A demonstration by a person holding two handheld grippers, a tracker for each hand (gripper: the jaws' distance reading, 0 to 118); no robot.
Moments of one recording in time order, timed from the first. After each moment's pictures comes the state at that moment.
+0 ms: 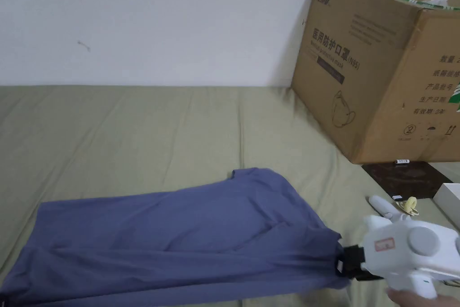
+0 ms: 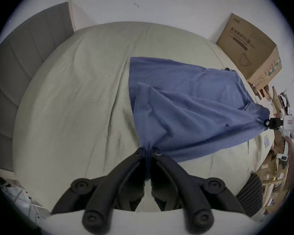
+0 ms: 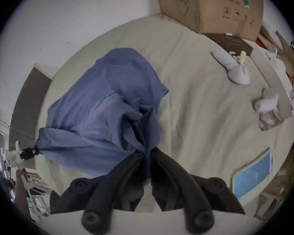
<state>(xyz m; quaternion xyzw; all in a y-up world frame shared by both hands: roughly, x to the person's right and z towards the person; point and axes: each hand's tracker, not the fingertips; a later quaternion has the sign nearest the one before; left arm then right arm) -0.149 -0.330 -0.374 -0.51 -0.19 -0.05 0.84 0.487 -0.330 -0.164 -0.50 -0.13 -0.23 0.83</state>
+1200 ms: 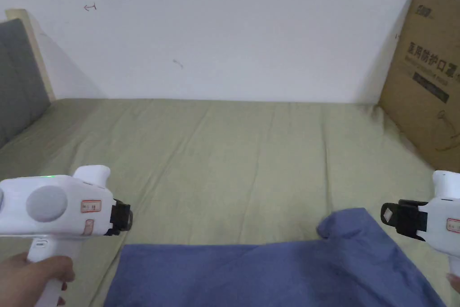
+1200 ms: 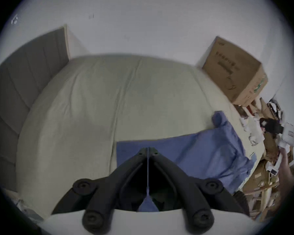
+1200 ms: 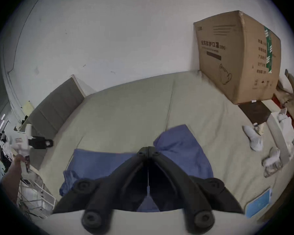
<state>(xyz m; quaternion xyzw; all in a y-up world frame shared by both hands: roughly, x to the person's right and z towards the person) -0.132 -0.264 -0.462 -0.46 -0.23 -0.01 0.86 0.368 -0.223 -0.244 -0.30 -0.05 -0.16 0.94</state>
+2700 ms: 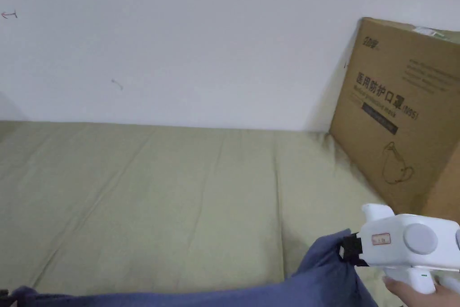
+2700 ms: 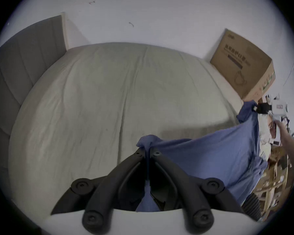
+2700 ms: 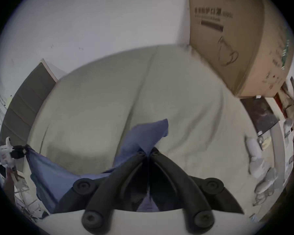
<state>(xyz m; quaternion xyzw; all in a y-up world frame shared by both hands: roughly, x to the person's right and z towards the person) -0.144 -0.320 -0.488 -0.43 -0.23 0.00 0.88 0.486 -0.287 -0.358 -0.41 -0.11 -0.14 0.90</state>
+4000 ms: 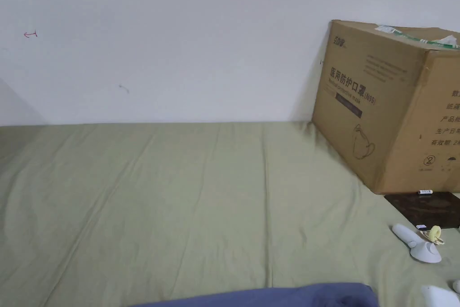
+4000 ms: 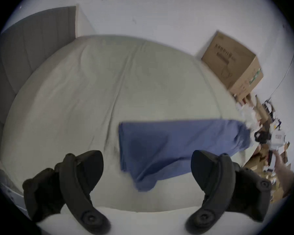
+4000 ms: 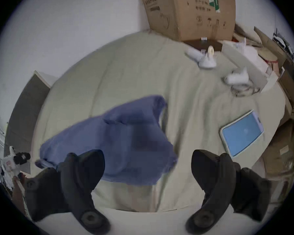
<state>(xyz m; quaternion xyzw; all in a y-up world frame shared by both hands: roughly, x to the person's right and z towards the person) -0.214 -0.328 -0.326 -0.42 -0.25 0.05 0.87 0.417 -0.310 -0.073 -0.42 -0.18 -0.23 0.86</state>
